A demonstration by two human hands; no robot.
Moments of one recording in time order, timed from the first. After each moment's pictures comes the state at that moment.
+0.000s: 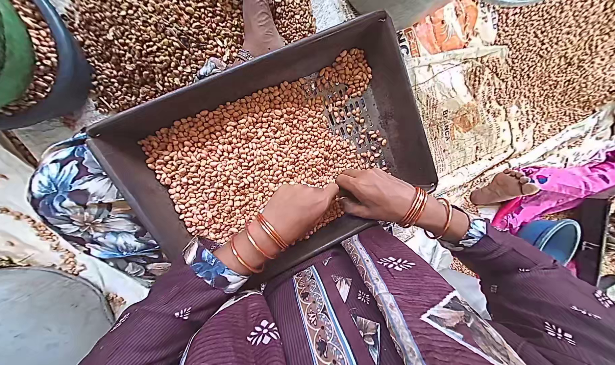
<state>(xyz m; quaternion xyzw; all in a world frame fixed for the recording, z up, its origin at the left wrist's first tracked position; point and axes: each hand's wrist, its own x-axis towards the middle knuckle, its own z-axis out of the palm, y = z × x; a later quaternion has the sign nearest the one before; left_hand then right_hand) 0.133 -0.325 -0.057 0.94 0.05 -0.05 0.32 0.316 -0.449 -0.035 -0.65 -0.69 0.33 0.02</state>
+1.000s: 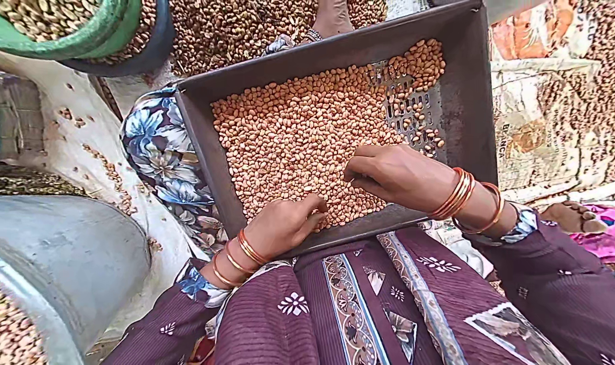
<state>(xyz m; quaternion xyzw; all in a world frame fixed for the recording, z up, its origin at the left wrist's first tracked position) 0.019 -0.322 -0.072 0.87 0.14 0.07 0.46 0.286 -0.381 -0.012 -0.54 -0.77 0.32 0.07</state>
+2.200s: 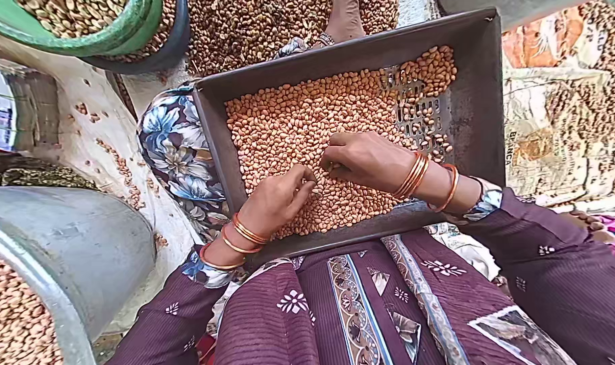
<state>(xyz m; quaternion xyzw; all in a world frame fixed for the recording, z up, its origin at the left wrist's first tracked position) 0.017 -0.294 -0.071 0.87 0.24 0.11 0.42 0.260 -0.336 -0.037 -0.51 -0.79 0.33 0.07</state>
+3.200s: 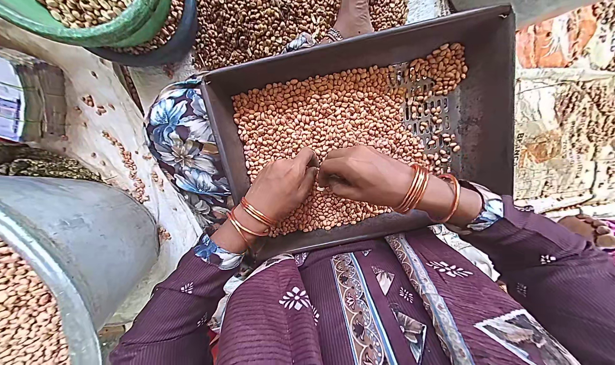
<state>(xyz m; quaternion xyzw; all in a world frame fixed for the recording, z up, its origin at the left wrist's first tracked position) 0.032 -0.283 -0.069 0.89 0.28 0.03 0.36 0.238 -0.346 -0.034 -0.50 -0.77 0.39 0.12</state>
